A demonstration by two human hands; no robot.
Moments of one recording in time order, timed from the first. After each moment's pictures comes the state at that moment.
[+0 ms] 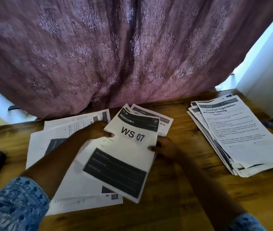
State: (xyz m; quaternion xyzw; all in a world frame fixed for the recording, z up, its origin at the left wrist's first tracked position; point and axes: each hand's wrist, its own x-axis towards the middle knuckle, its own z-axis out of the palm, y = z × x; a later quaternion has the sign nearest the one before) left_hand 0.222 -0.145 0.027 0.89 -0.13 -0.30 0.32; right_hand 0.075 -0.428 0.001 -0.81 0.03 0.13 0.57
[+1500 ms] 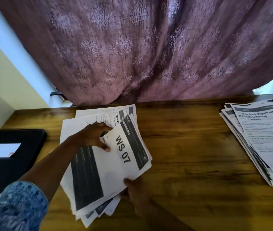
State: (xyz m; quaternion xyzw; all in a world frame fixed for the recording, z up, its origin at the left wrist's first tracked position) left_hand 0.167 -0.026 0.045 0.95 -0.20 -0.23 0.09; right_hand -0.016 -0.201 -0.017 -0.56 0.32 0.23 0.73
